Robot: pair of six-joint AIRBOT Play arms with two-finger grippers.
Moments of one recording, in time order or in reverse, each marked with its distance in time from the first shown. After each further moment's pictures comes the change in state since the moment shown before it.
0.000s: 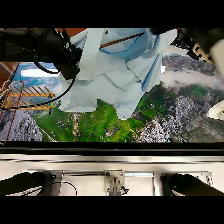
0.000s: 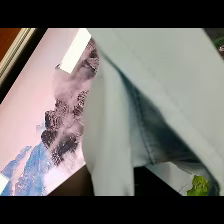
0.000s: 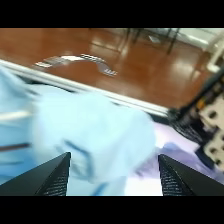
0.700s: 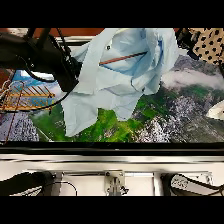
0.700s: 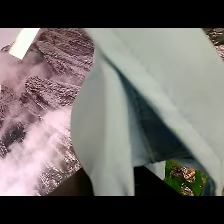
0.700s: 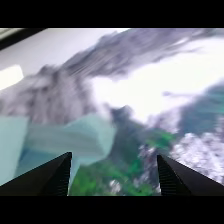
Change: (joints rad) left arm -0.002 0.026 -0.016 -0.127 -0.150 -0.064; right arm -1.273 -0.196 -0.001 1.338 0.237 -0.378
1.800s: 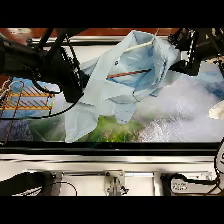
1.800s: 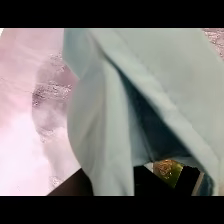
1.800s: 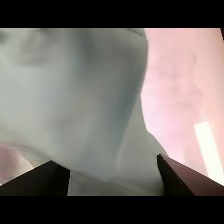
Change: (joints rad) left arm -0.055 0.010 -0.031 -0.028 -0.031 0.001; right arm 0.426 -0.089 0.000 0.082 0.134 -1.284
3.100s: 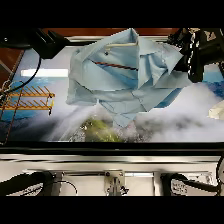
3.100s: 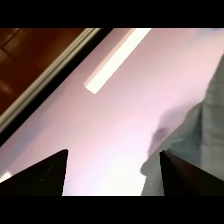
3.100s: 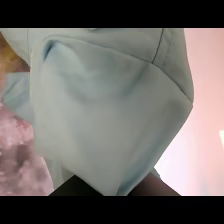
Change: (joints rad) left arm 0.274 0.010 0.037 0.049 0.311 0.063; right arm 0.033 0.090 -0.003 0.019 0.128 0.127
